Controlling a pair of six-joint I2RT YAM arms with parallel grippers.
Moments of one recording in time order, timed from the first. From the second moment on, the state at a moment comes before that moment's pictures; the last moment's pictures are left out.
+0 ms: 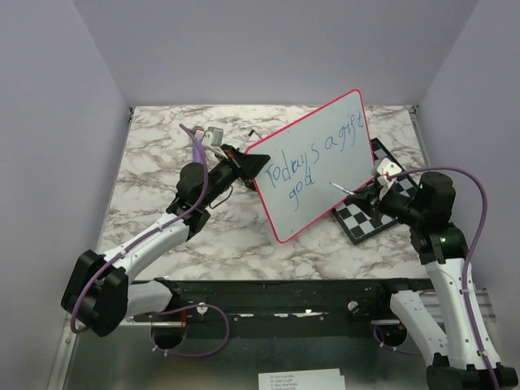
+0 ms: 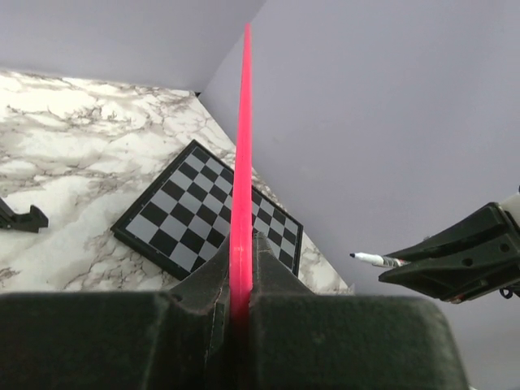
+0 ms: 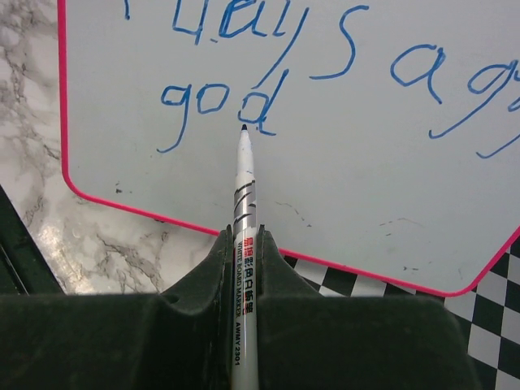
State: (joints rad) left arm -0.56 1.20 0.70 0.68 0.22 -0.74; right arm 0.05 0.69 0.82 -0.52 -0.75 -0.42
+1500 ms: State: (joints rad) left arm -0.09 1.21 0.69 0.72 0.25 -0.65; right arm 0.03 0.70 0.82 -0.52 -0.85 -0.42
